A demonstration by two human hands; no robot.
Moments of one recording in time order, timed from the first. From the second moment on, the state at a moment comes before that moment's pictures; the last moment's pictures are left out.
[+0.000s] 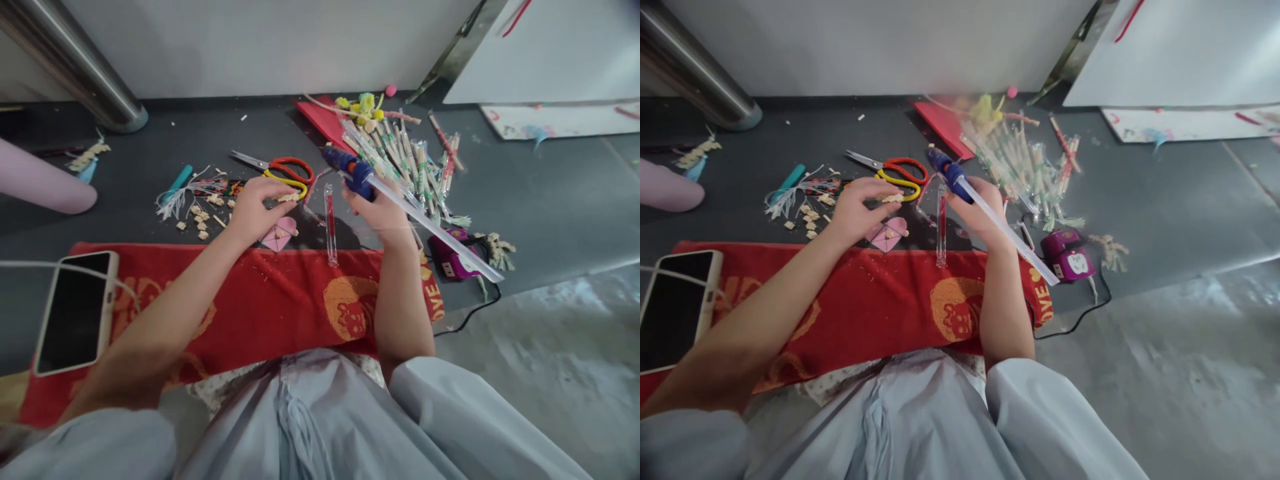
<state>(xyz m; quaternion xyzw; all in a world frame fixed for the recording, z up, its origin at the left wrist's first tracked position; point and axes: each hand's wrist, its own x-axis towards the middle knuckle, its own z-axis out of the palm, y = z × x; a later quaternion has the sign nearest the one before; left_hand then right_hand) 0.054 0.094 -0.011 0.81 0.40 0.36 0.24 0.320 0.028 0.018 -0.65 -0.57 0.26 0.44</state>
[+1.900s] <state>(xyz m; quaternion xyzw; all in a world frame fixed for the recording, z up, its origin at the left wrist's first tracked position) -0.011 0.056 -0.041 0.72 0.42 0.47 0.29 0.272 0.010 0.011 -0.46 -0.61 0.53 0.36</state>
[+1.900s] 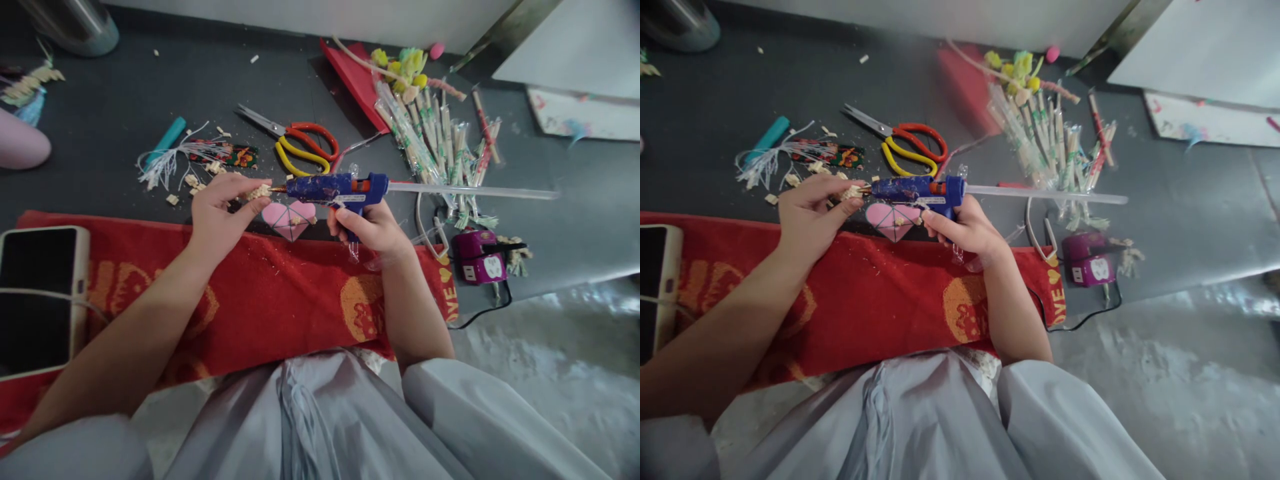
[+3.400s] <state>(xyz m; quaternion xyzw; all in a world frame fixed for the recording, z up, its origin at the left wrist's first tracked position) -0.007 0.061 -0.048 0.70 0.37 0.53 0.29 0.284 0.009 0.011 -0.47 -0.64 0.49 0.35</state>
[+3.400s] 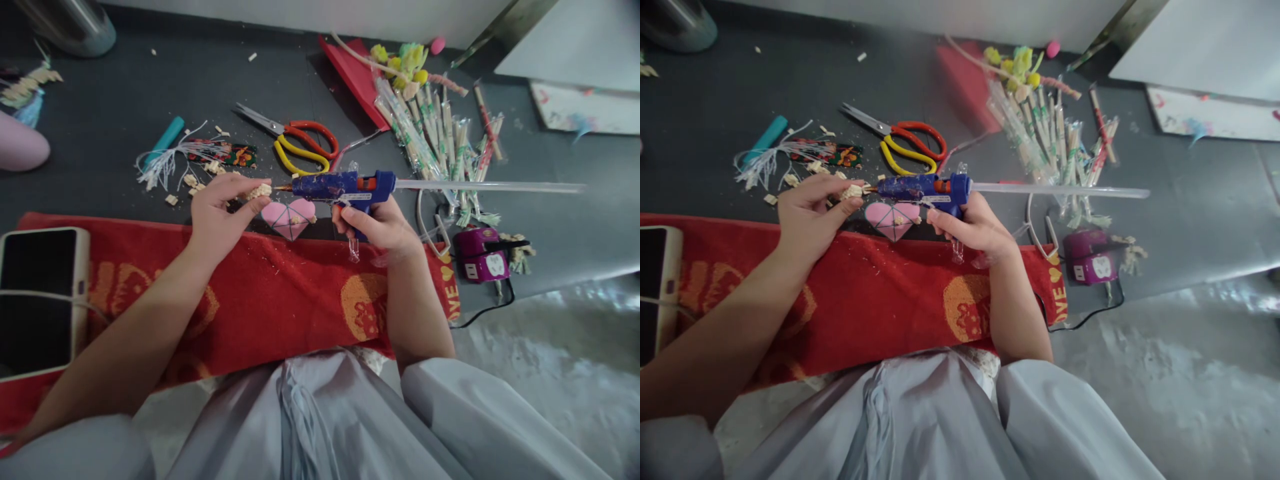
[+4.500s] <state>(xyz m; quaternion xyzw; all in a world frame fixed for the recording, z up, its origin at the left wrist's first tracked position) -0.003 0.059 -0.059 0.75 0.40 0.45 0.27 0.241 0.012 -0.012 -0.48 -0.85 0.12 0.20</state>
